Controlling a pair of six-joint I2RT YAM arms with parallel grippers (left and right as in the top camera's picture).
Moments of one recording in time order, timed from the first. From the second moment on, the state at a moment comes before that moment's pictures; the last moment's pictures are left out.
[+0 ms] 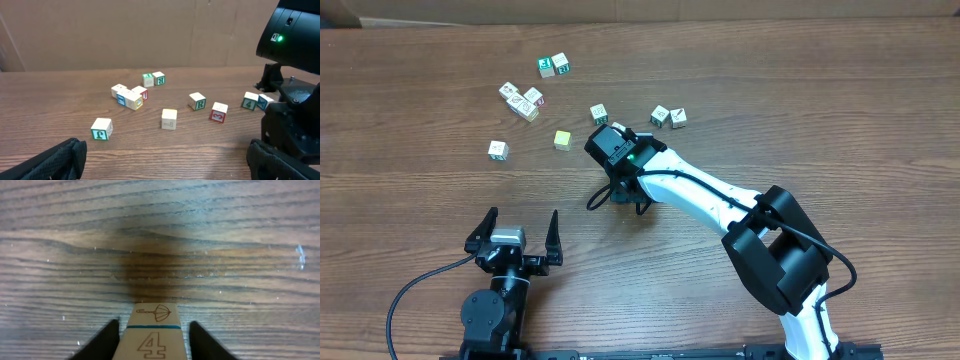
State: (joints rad) left arm -0.10 0.02 0.01 -0.08 -0.03 -0.02; right arm 0.79 2.12 1.58 -0.85 0.17 0.78
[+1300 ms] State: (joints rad) left arm -0.10 0.02 0.01 -0.08 -0.03 -0.02; right arm 0.75 2.12 1.97 -1.15 0.18 0.69
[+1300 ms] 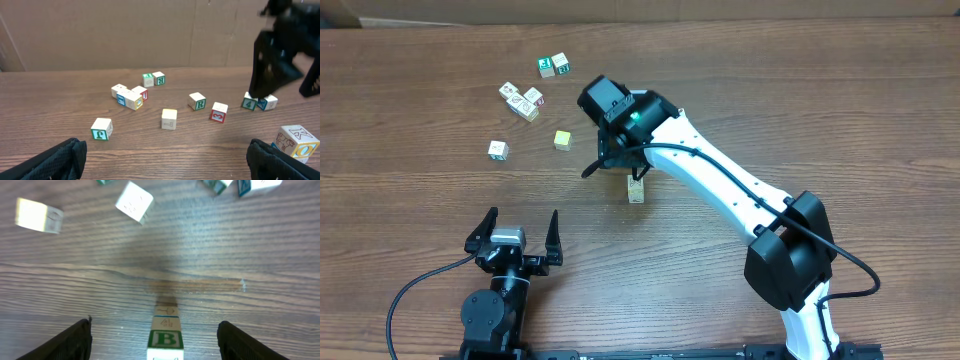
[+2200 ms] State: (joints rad) left arm -0.10 0.02 0.01 -0.08 -0.03 -0.02; right arm 0.73 2.12 2.01 -0.99 0.16 0.67
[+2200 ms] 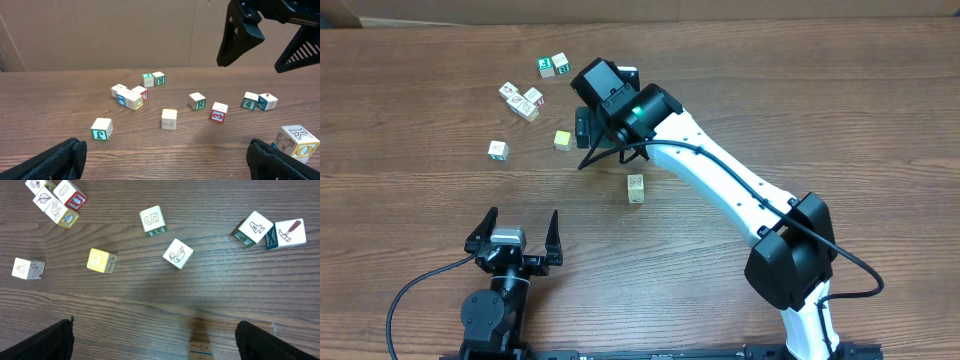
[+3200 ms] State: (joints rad) left arm -0.10 0.02 0.01 -0.08 -0.03 -0.02; right arm 0.39 2.12 2.01 -1.02 0.04 0.62
